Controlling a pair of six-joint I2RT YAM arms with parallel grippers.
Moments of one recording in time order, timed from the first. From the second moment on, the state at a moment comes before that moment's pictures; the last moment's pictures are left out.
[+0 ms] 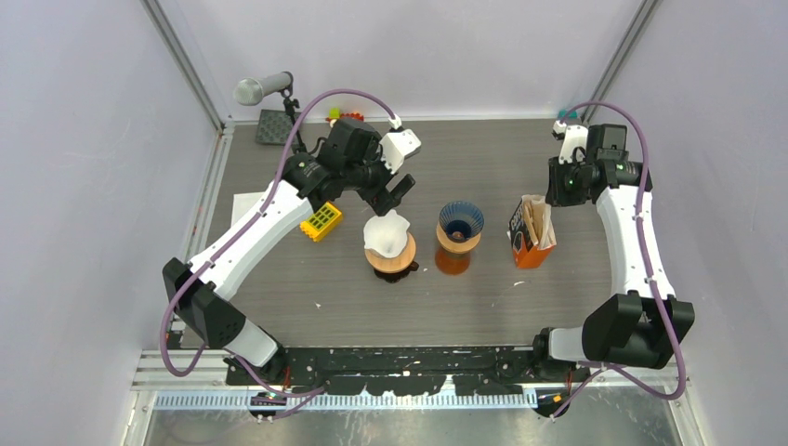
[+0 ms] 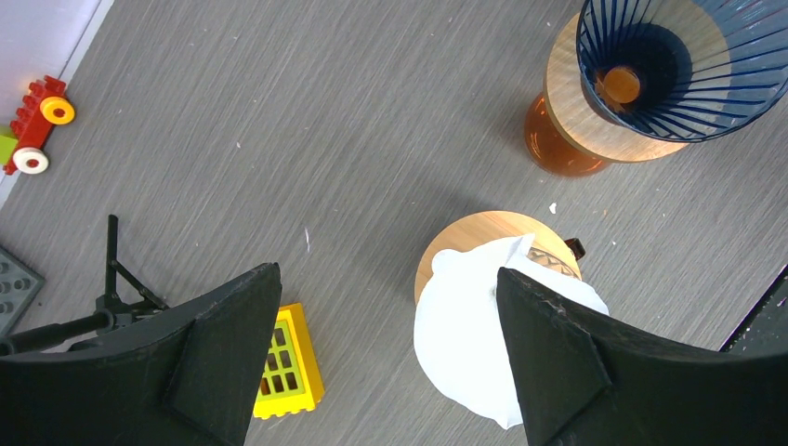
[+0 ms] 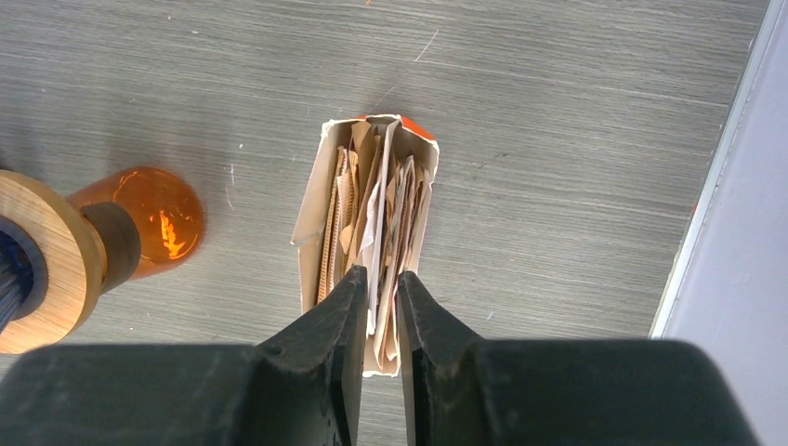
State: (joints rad) left arm -0.67 1.53 1.61 -0.76 0.14 0.31; right arm -0.15 1.35 1.34 -0.93 -0.21 -0.24
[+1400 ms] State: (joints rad) left arm -0.67 1.53 1.61 -0.76 0.15 0.31; right arm -0.17 1.29 1.42 -0.99 -0.16 -0.26
